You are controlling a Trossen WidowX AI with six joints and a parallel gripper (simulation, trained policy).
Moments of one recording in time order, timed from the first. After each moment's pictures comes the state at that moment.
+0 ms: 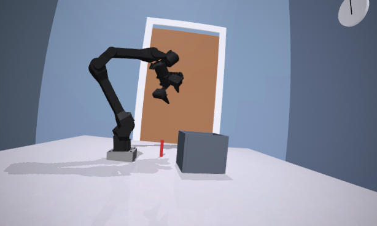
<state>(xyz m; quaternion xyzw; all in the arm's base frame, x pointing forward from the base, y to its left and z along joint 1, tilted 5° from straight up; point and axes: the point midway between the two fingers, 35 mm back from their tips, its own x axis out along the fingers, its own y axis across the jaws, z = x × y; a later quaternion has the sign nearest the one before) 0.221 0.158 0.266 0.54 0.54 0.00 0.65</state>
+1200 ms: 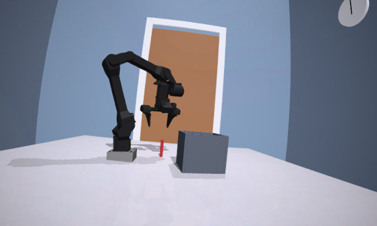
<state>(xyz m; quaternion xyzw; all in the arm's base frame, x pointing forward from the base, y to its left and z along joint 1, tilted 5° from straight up) 0.162 0.120 0.125 0.46 0.63 -0.38 0.49</state>
